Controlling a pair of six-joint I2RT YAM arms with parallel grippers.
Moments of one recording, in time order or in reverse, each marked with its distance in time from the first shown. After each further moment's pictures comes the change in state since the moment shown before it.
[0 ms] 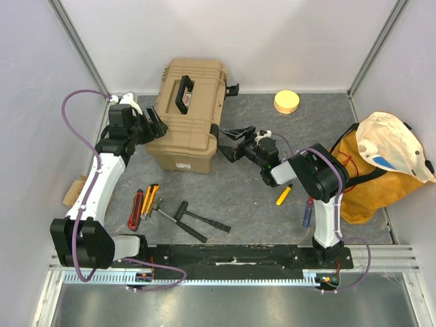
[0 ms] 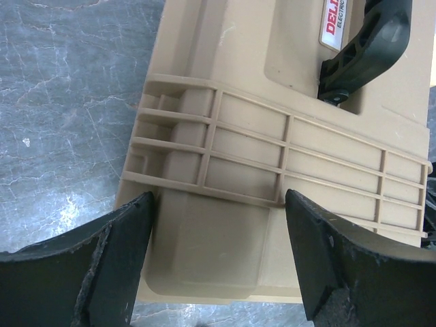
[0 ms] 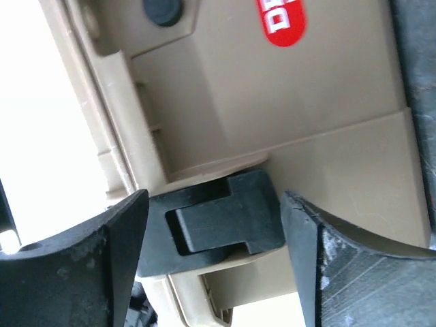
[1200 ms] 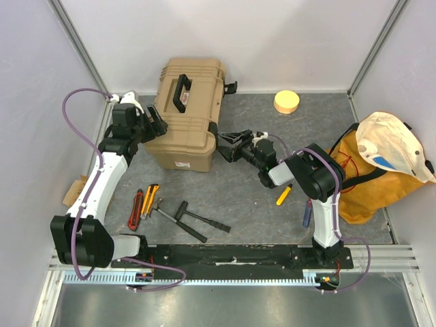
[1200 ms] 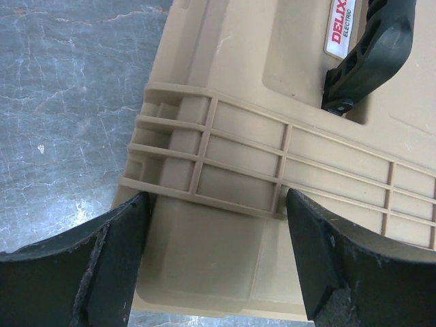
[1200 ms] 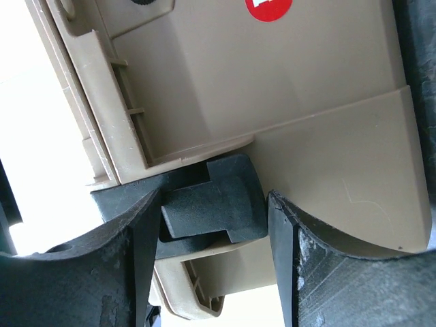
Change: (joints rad) left arm -0.029 0.026 -0.002 0.028 -0.076 -0.005; right arm 0.029 0.015 0.008 0.057 -0.014 0.028
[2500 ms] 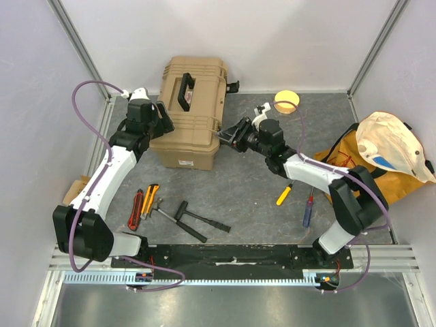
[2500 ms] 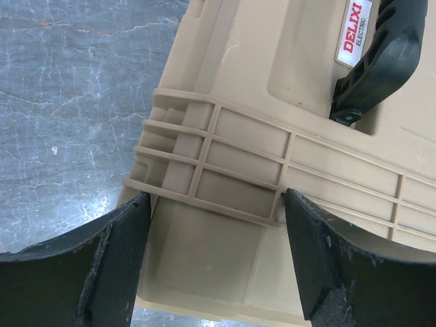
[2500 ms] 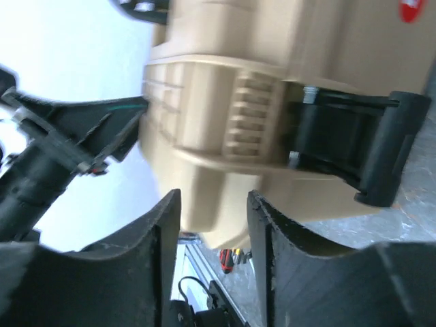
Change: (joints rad) left arm -0.140 0.061 0.071 -0.032 -0.242 -0.029; right arm 0.001 -0.425 0.090 -0.701 -0.004 -0.710
